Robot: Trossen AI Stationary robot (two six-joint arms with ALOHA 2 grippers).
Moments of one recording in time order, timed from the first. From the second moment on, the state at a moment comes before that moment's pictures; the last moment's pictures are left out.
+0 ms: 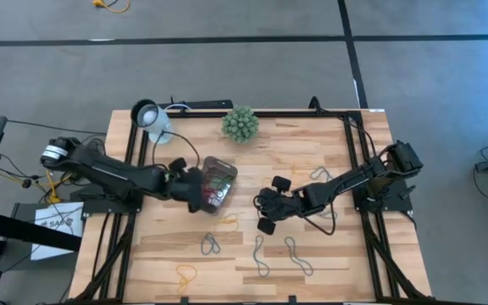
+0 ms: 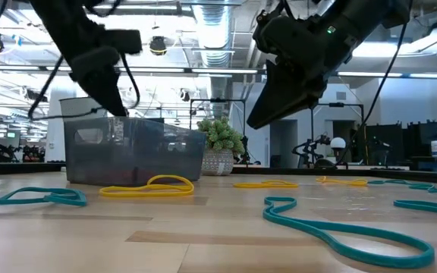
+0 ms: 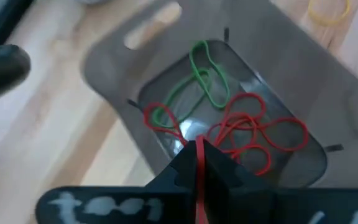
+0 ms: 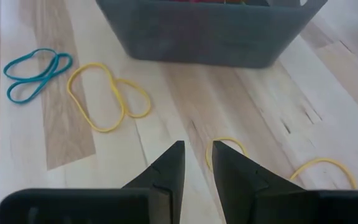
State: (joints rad) left arm -0.21 1.32 0.80 -0.62 -0.51 -0.55; right arm 0.31 1.71 0.98 -0.15 0.39 0.47
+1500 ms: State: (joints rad) left arm -0.19 1.57 0.88 -0.47 -0.52 -0.17; right arm 0.30 1.71 0.98 -0.20 0.30 0.55
